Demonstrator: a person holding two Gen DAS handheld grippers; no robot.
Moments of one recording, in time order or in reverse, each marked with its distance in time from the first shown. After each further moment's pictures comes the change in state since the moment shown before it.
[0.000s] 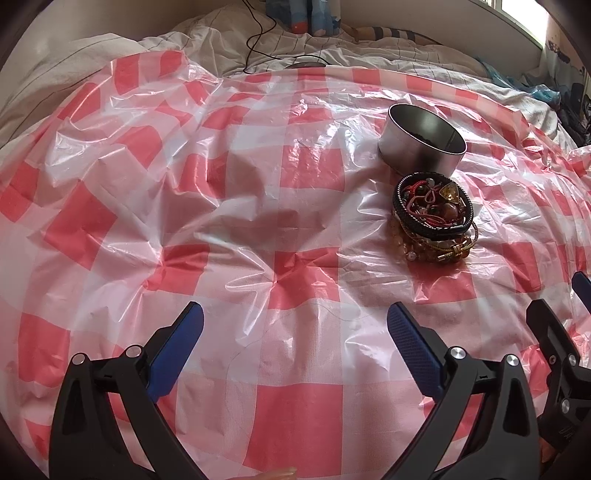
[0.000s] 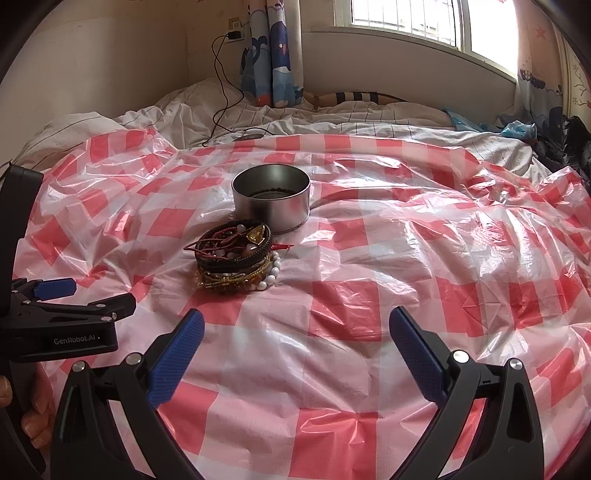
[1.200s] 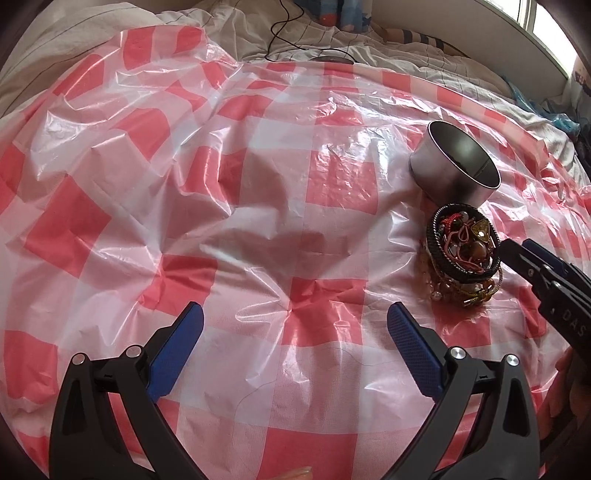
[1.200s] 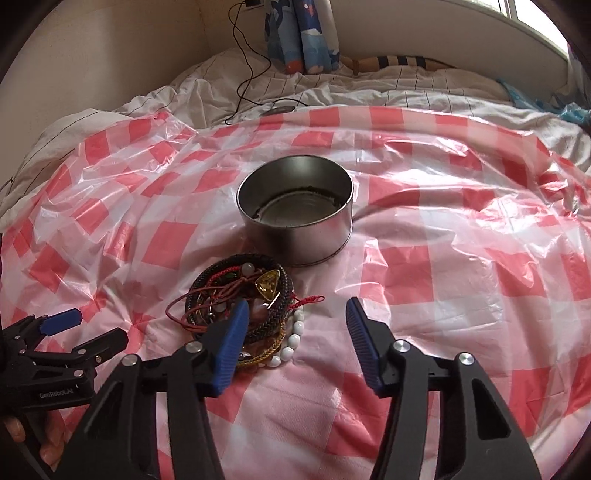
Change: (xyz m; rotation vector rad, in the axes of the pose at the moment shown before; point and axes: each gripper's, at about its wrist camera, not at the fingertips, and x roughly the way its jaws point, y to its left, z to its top) left arm 0.025 0.019 0.025 -0.107 0.040 -0.011; right arm 0.093 -0.008 0.062 0.013 0.159 0.212
